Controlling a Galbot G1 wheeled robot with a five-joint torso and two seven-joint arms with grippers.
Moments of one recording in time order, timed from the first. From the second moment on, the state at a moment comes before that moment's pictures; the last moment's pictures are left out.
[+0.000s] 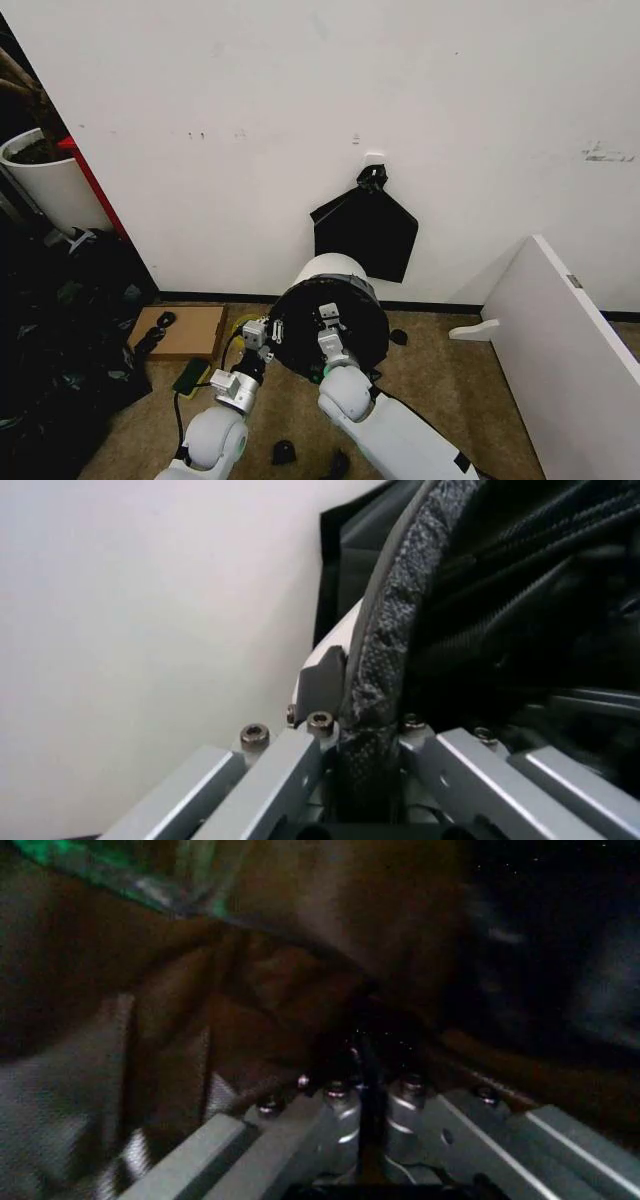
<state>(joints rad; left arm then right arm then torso) 1.31 -1.29 -0.28 -1.74 -0.32 -0.29 0.08 -0.93 1.33 -0.29 1.56 0.08 -0.11 0.56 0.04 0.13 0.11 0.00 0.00</state>
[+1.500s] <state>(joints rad) 1.29 -1.29 -0.28 -1.74 -0.33 -0.40 0.17 -0.97 1.24 -0.37 1.84 0.31 -0.61 0.74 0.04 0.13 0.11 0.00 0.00</state>
